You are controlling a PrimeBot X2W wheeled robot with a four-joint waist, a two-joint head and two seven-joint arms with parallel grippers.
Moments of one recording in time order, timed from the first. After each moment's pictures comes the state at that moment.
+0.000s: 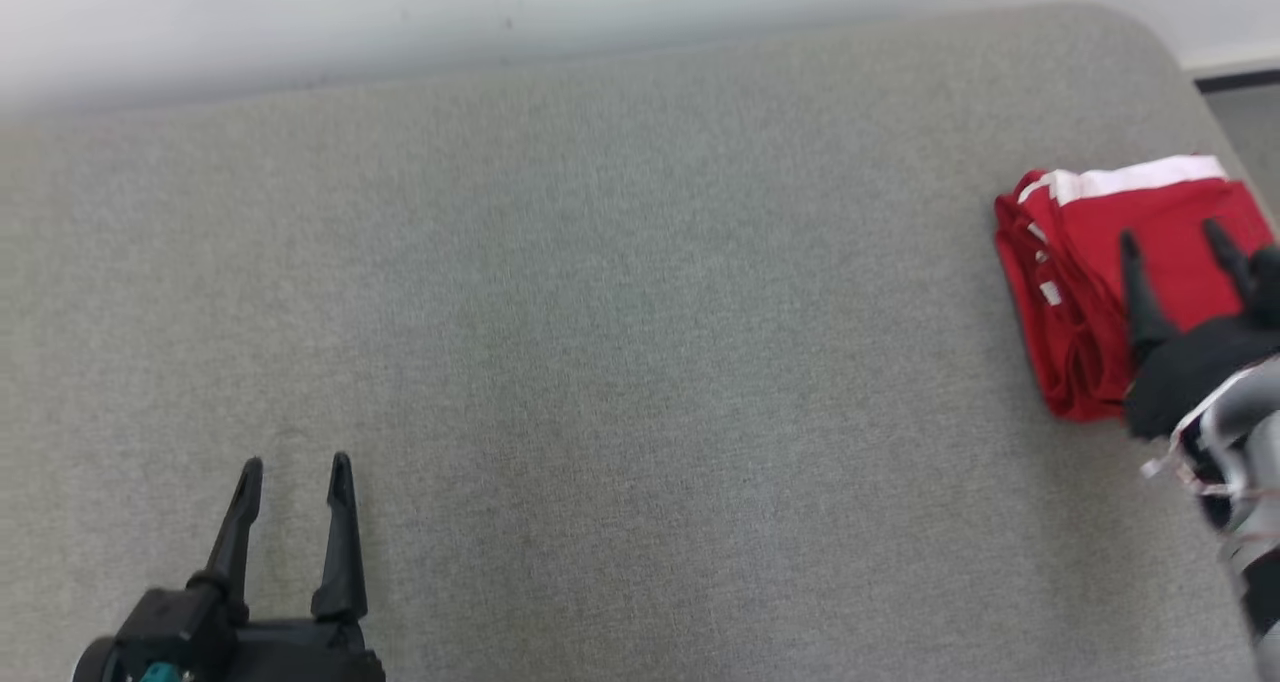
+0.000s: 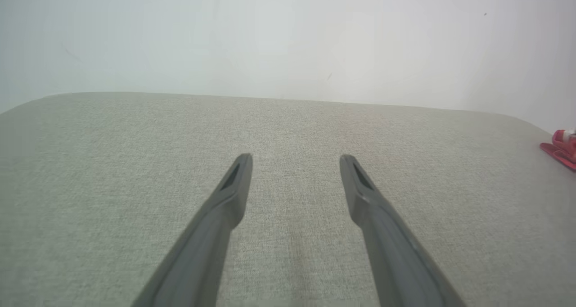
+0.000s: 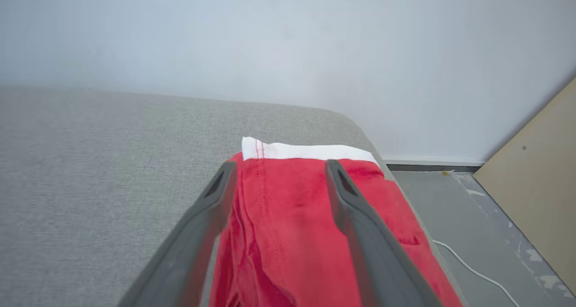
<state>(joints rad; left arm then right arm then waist) -0.07 0.05 0.04 0.10 -0.14 -0.07 -0.26 -0.66 -0.43 0.12 0.73 0.25 0.13 -0.07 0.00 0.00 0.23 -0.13</state>
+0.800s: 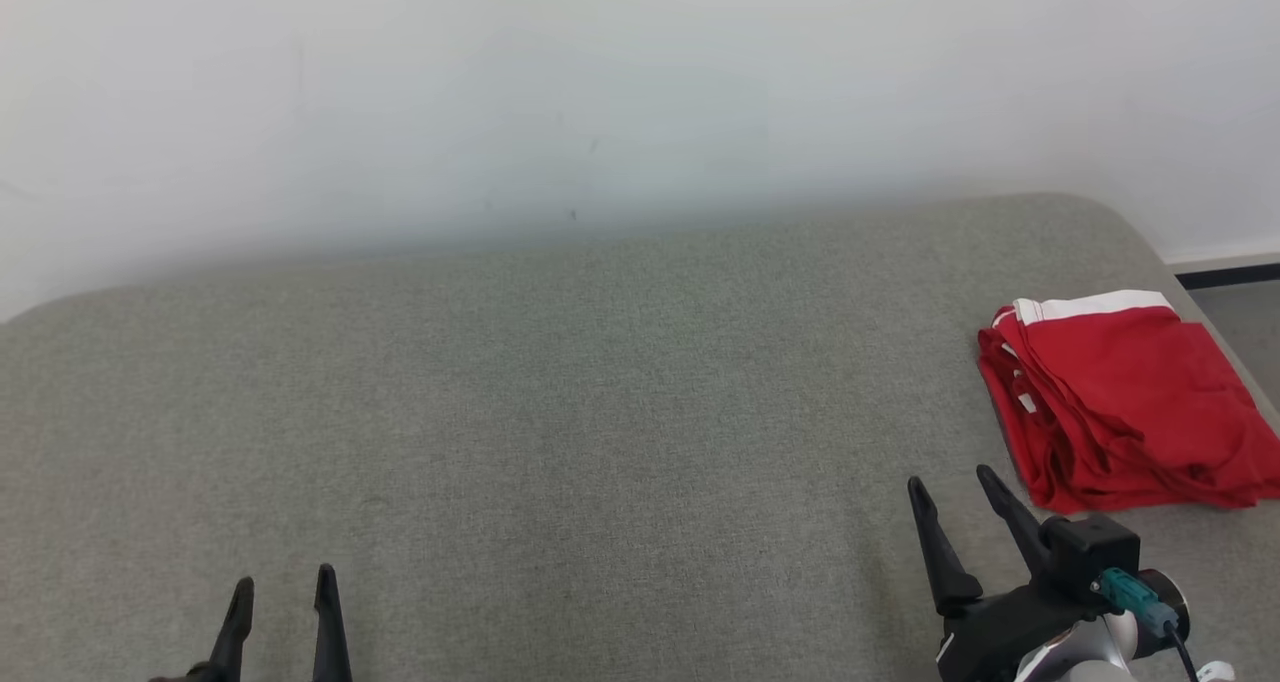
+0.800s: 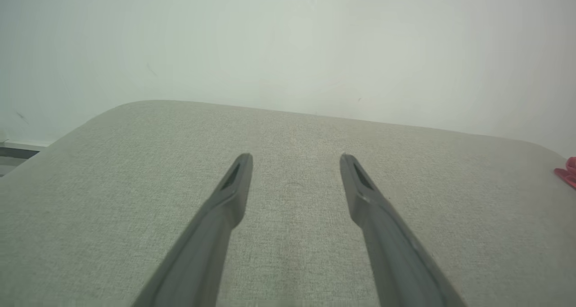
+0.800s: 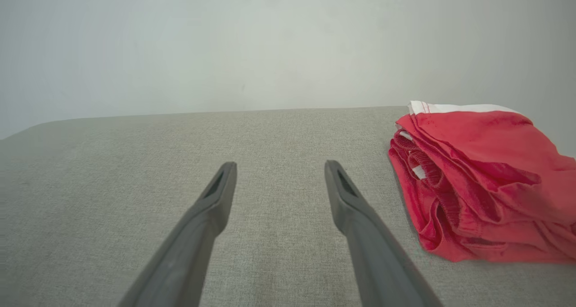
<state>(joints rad) 0.04 0.05 0.07 0.18 -0.18 -0.03 -0.26 -0.22 -0.19 0.20 0.50 0.28 0.13 -0.23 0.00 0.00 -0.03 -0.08</state>
